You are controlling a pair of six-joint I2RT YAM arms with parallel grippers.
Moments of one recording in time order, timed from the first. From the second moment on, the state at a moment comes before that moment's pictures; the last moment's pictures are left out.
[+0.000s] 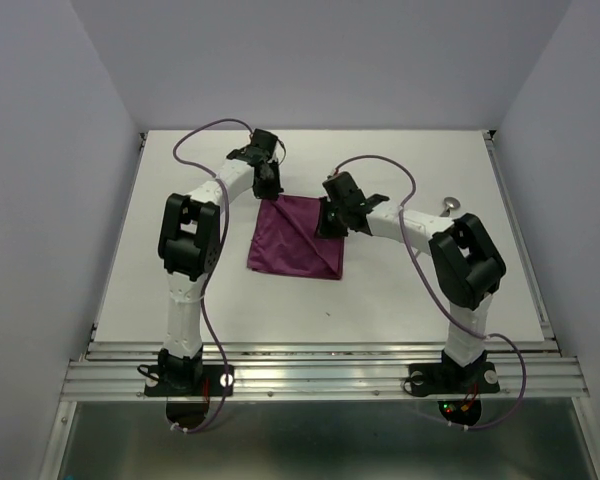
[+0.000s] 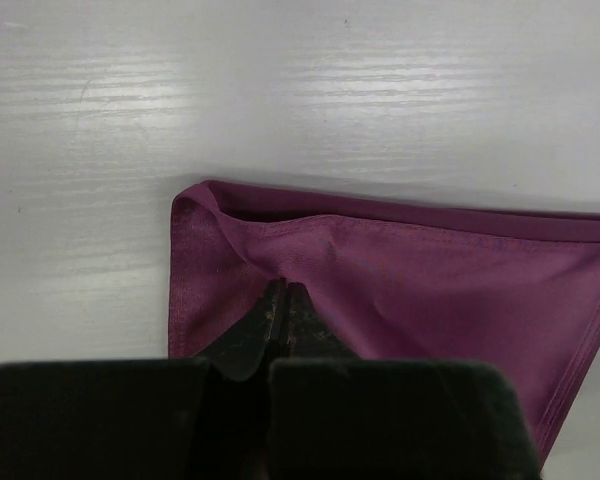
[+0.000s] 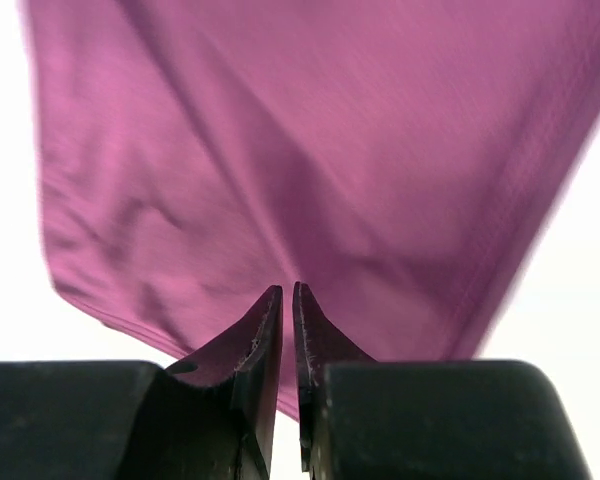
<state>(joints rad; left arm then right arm) -0.35 2.19 1.79 -0.61 0.01 -0.41 0.63 1.91 1.31 -0.31 -0.03 0.66</state>
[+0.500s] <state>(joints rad) -0.33 2.24 1.94 -0.64 -0.05 -0.41 0.63 2.14 1.56 -0.30 -0.05 0.65</state>
